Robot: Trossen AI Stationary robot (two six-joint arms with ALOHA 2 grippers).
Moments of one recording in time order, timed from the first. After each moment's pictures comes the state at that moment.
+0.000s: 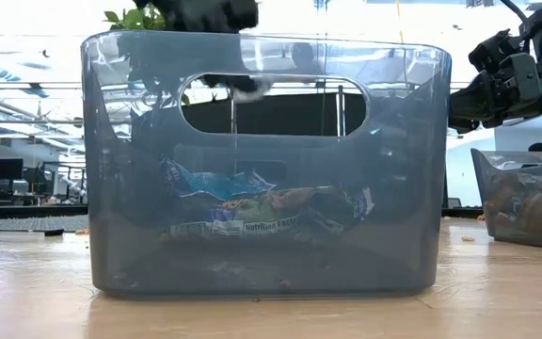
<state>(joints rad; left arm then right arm) 0.13 1.56 1.25 -0.53 0.07 0.03 -0.16 0.24 0.02 0.13 0.05 -0.01</state>
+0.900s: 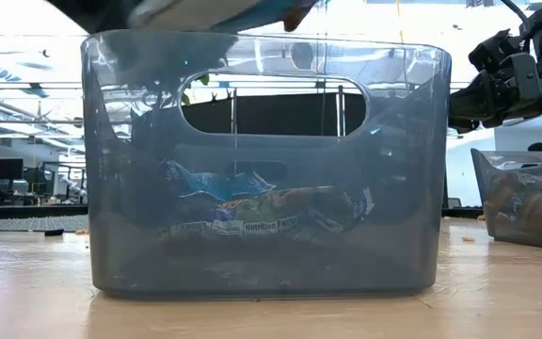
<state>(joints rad) -0.42 1.73 1.25 -0.49 0.17 0.05 -0.16 0.24 0.02 0.13 0.05 -0.02</state>
